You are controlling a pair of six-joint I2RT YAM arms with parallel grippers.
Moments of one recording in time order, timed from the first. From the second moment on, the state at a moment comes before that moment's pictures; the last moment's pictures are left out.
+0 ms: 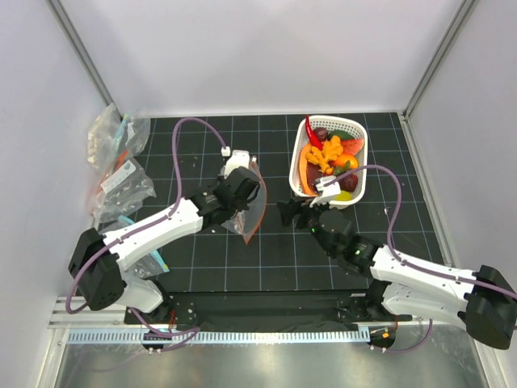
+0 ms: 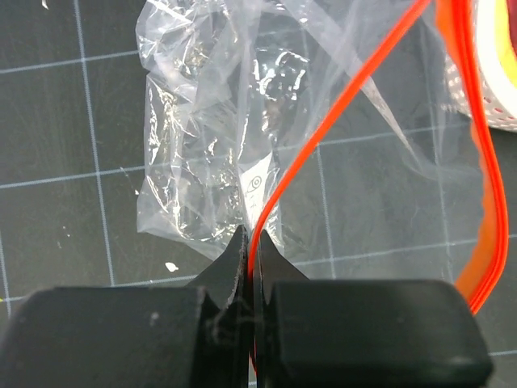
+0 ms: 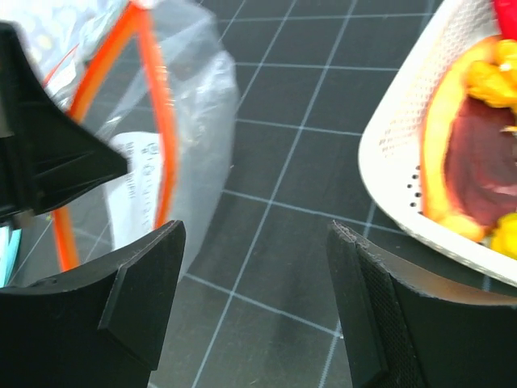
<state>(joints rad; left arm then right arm) -0.86 1.43 1.13 -0.54 -0.55 -0.52 0.94 0.97 0.48 0.33 0.51 0.39</state>
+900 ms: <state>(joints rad) -0.96 1.43 1.22 -0.74 -0.88 -0.52 0.33 1.49 0.90 0.12 0.48 0.61</state>
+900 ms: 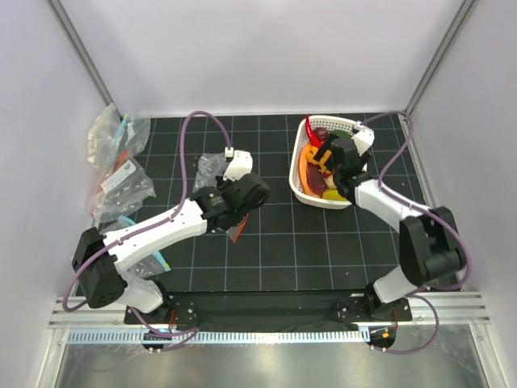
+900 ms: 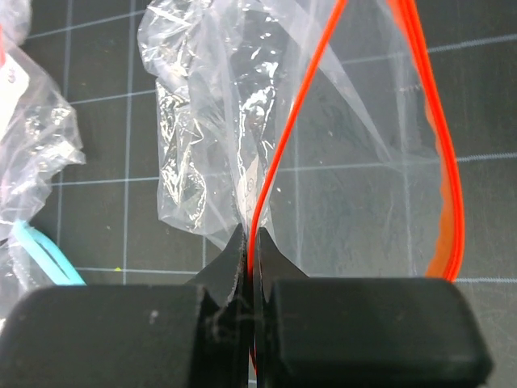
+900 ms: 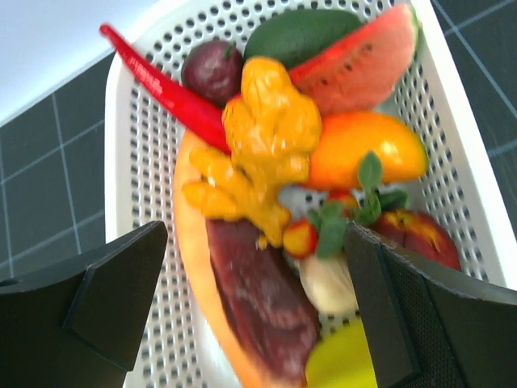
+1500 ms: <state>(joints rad) -0.96 1.41 1.21 -0.73 -0.80 -0.52 0.30 2.03 1.38 -0.04 0.76 0.57</state>
